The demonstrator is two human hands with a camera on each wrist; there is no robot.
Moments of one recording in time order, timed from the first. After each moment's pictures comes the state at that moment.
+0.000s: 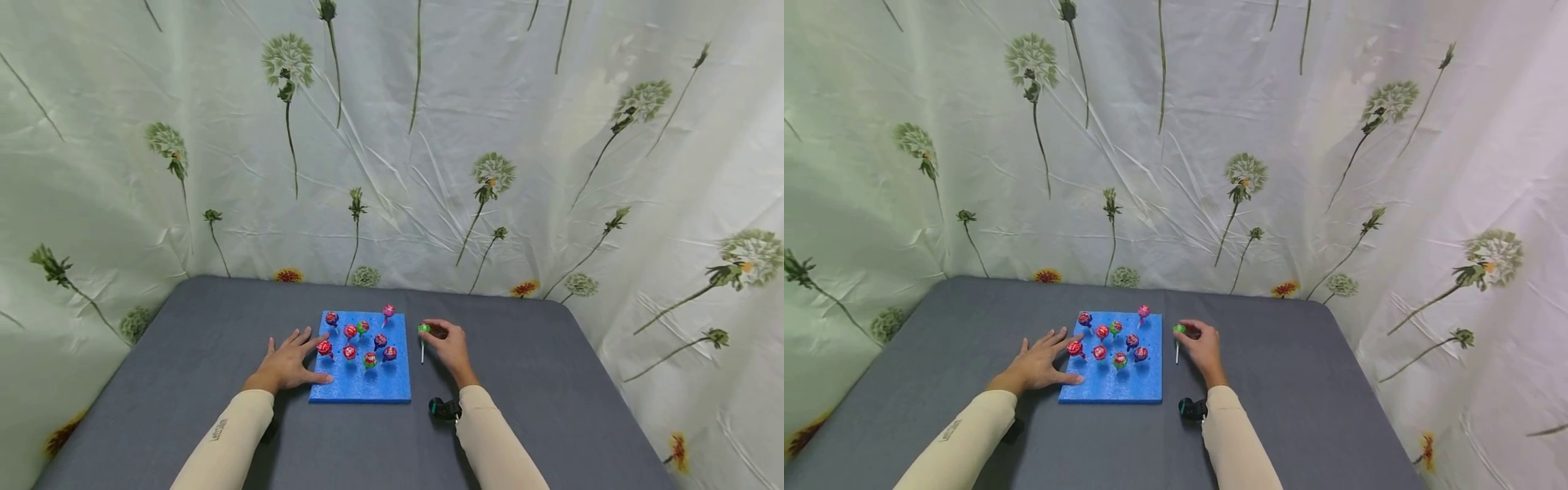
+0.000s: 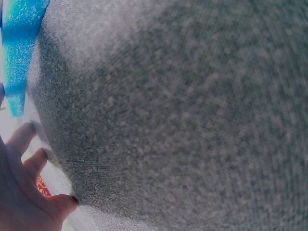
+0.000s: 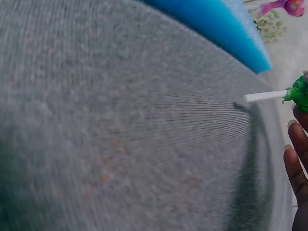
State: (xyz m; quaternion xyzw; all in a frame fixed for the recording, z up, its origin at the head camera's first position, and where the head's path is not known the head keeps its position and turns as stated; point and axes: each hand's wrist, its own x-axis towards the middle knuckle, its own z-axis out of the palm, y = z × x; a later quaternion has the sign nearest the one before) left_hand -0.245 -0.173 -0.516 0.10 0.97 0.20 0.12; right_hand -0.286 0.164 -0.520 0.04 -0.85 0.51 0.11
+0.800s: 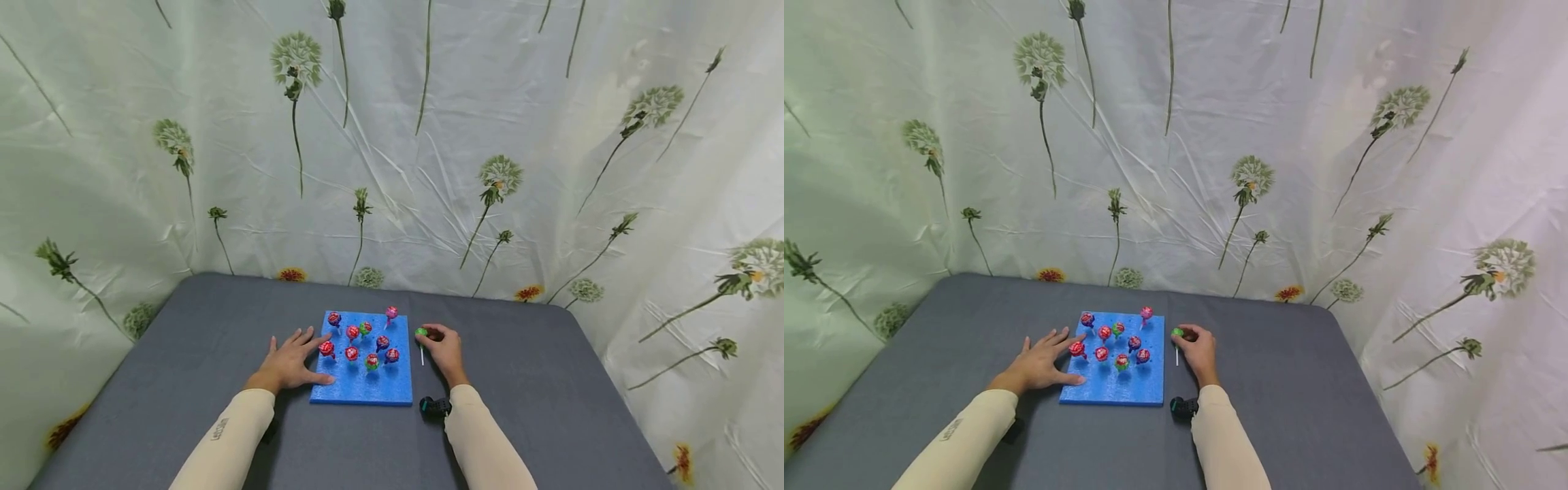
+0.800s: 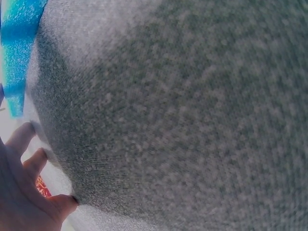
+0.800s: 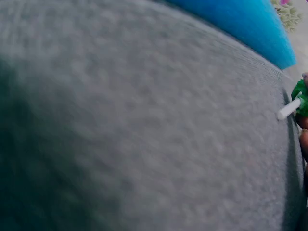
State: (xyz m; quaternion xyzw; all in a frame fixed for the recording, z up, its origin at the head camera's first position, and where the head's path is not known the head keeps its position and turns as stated) left_hand -0.242 -0.174 -0.511 0.10 0.97 0.20 0.12; right_hand -0.294 0.151 -0.537 -0.01 -0.86 0.51 0.10
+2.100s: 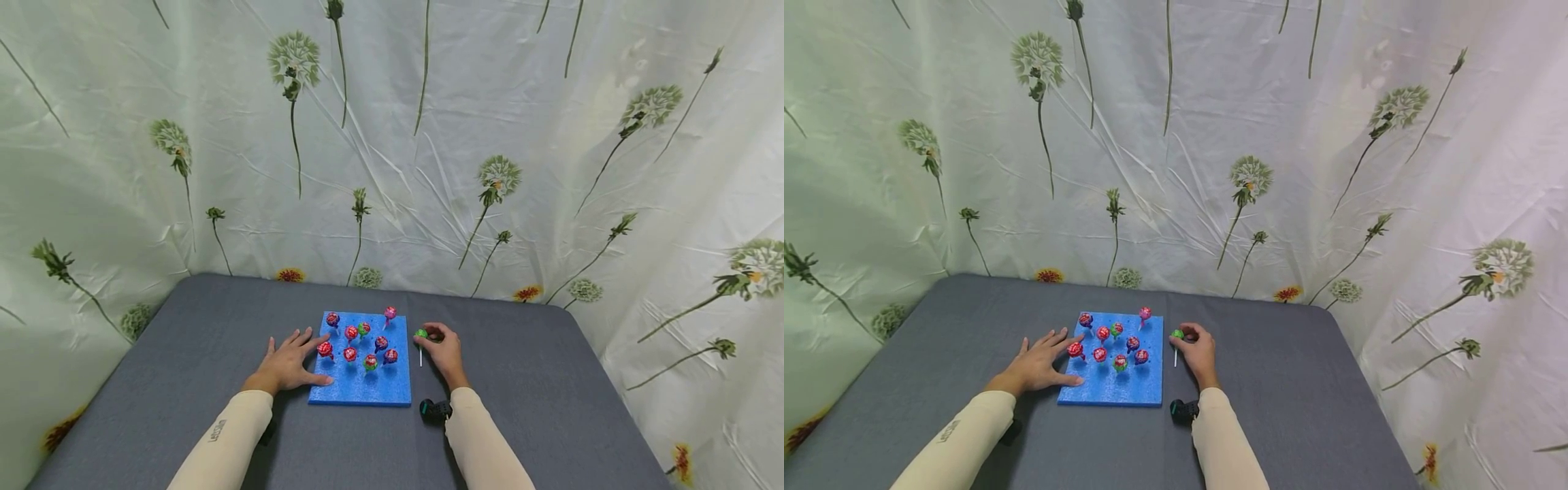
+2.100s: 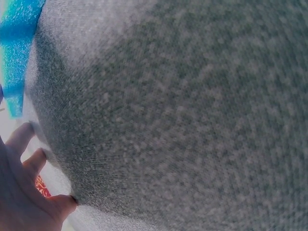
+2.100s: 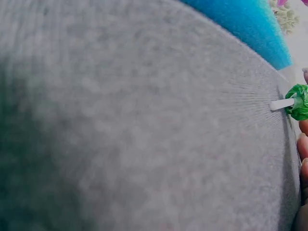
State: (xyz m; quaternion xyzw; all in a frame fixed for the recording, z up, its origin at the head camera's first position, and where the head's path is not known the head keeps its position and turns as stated) left_hand -0.247 -0.174 -0.515 0.09 0.97 0.20 0.12; right_hand -0.294 0.155 -0.539 0.00 -0.85 0.52 0.10
